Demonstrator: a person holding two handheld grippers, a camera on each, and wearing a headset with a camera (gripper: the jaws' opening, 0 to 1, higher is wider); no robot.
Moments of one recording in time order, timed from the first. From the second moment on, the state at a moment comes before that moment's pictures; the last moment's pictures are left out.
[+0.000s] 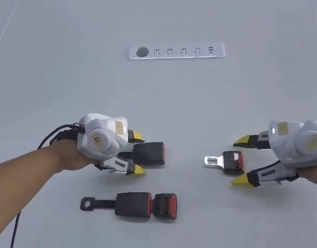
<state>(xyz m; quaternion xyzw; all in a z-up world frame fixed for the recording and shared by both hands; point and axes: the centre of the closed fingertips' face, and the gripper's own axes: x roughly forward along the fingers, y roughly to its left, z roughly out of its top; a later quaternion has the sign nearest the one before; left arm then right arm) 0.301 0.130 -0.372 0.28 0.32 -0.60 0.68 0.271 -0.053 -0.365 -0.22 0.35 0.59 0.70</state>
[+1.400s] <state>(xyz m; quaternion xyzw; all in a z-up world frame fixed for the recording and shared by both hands) 0.300 0.130 -0.372 0.31 0.32 -0.64 0.63 0.289 -0.003 -0.373 -0.30 0.38 0.58 0.65</state>
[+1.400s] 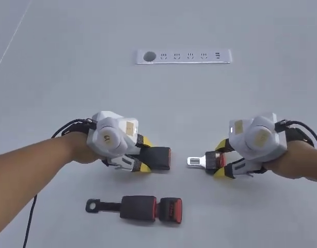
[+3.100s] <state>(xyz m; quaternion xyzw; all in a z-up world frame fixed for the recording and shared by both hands) 0.300 0.129 -0.373 0.31 0.33 -0.63 0.63 0.296 0.075 -0.370 -0.24 0.35 0.59 0.69</state>
